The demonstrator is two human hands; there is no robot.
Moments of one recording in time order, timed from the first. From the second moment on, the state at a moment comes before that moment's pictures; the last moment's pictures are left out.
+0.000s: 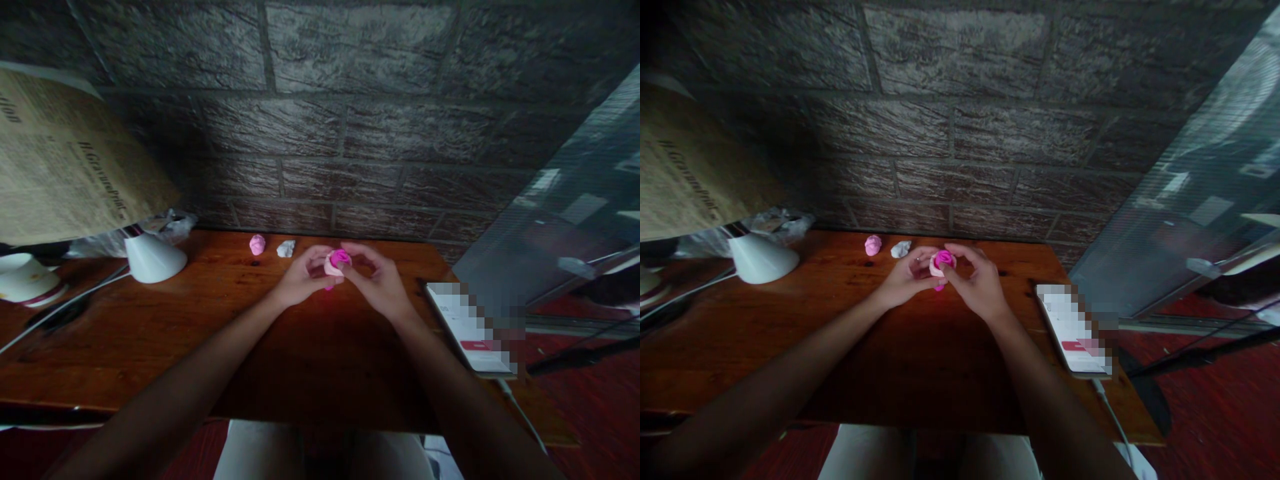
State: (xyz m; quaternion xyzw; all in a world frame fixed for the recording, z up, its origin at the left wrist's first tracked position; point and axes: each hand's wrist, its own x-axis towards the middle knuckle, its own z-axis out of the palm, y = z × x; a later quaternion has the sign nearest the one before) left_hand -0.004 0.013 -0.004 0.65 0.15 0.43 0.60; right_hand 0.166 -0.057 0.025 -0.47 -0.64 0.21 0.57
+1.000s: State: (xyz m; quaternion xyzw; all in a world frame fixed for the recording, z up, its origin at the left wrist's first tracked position) left_hand -0.005 0.014 -0.005 0.67 0.18 0.42 0.59; right_hand 0.167 -0.054 0.025 -0.46 -0.57 0.36 0.58
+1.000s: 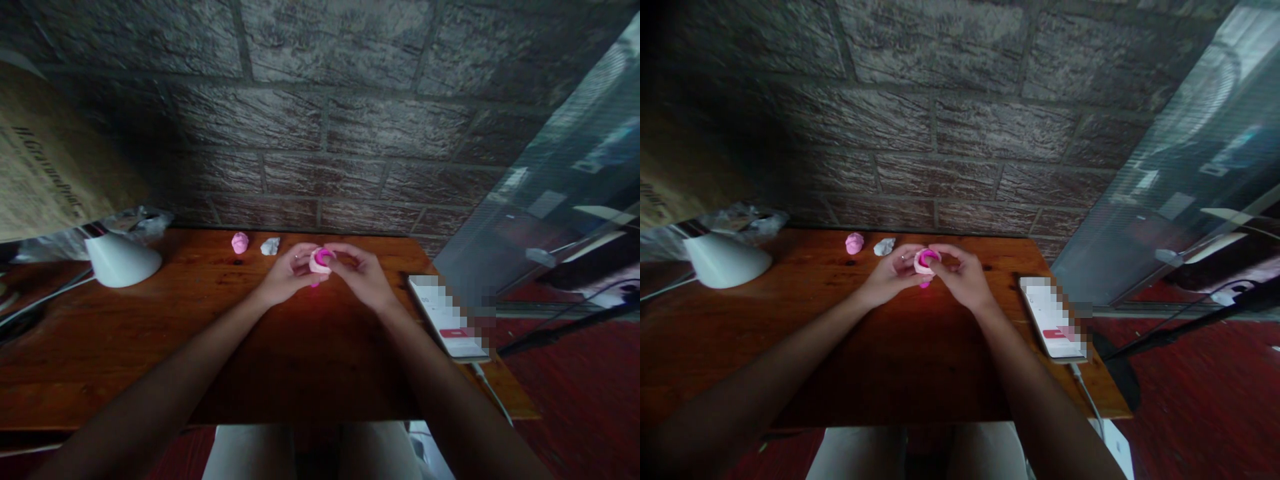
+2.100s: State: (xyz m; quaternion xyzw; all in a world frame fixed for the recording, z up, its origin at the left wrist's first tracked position) left_hand -0.004 0.016 -0.011 0.64 0.15 0.42 0.62; right_hand 0.163 -0.056 0.028 -0.47 -0.59 0.33 0.57
